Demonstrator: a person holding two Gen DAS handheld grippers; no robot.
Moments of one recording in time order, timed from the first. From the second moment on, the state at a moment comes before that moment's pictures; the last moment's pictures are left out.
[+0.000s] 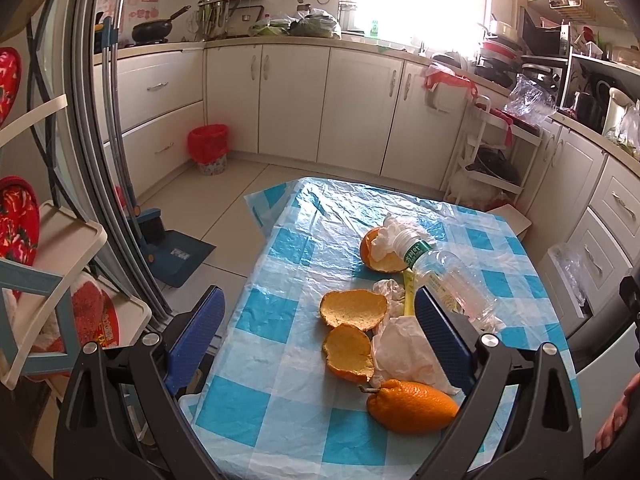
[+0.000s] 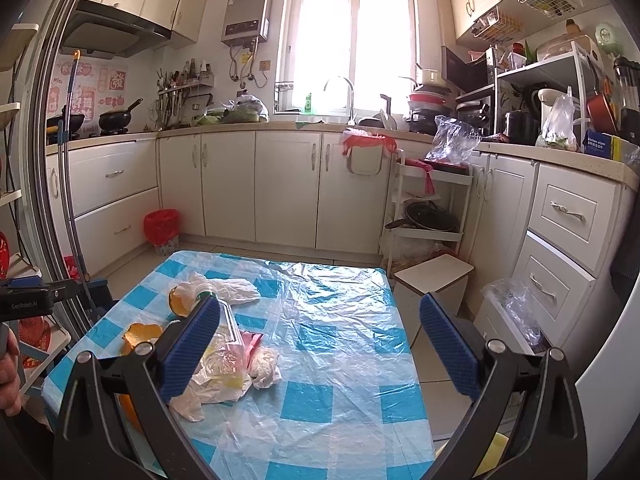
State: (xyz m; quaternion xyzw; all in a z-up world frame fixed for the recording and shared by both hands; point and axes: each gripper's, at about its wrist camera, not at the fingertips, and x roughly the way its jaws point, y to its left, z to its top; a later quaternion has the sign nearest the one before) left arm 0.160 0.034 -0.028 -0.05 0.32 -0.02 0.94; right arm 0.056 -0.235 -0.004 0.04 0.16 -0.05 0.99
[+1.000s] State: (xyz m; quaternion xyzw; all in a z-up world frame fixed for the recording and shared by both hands) left arm 0.171 0.037 -0.040 -0.05 0.35 -0.02 0.94; right arm 0.059 -0.233 -0.011 0.03 0.16 -0.03 0.99
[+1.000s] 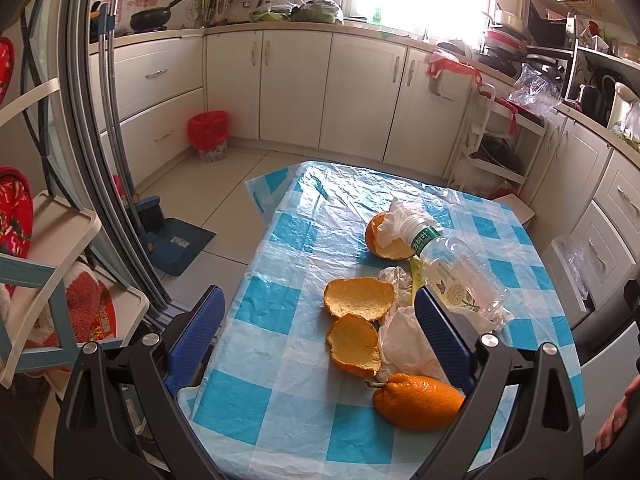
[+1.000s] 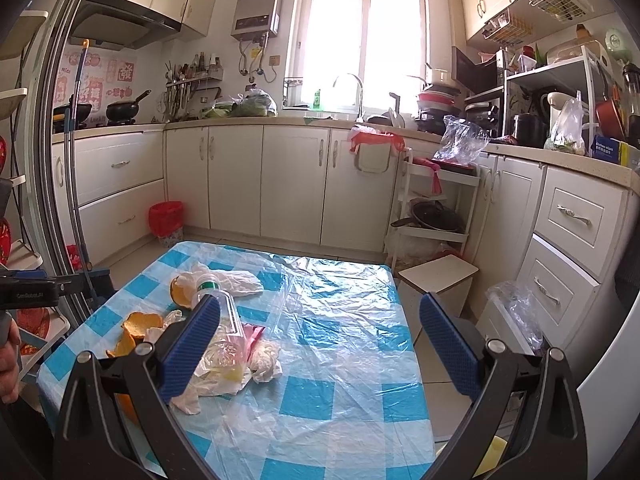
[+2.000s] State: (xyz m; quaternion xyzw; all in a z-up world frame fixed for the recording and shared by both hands) left arm 0.192 0.037 -0.050 -0.05 0.37 -0.02 0.93; right arm 0.072 -0.222 -0.014 0.01 0.17 -0.01 0.99
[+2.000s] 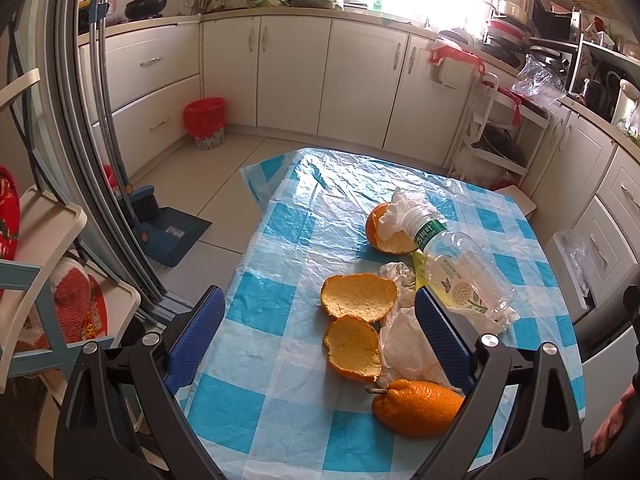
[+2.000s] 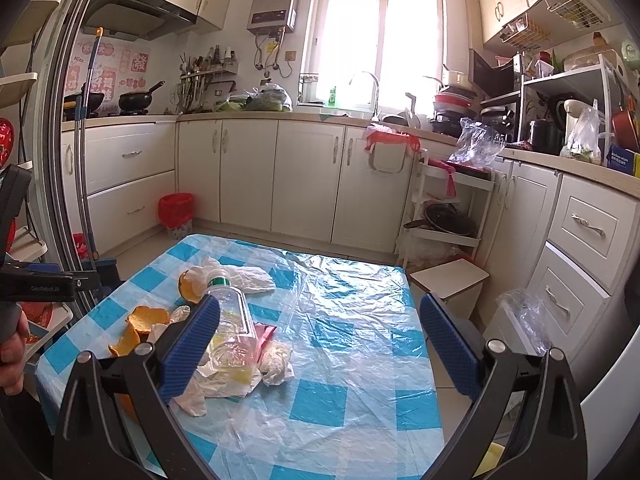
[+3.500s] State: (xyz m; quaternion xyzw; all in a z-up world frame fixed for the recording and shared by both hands) left arm 0.213 0.059 -0.101 -0.09 0.49 -0.03 0.87; right arm 0.105 -0.107 -0.097 -0.08 0.35 0.25 0.90
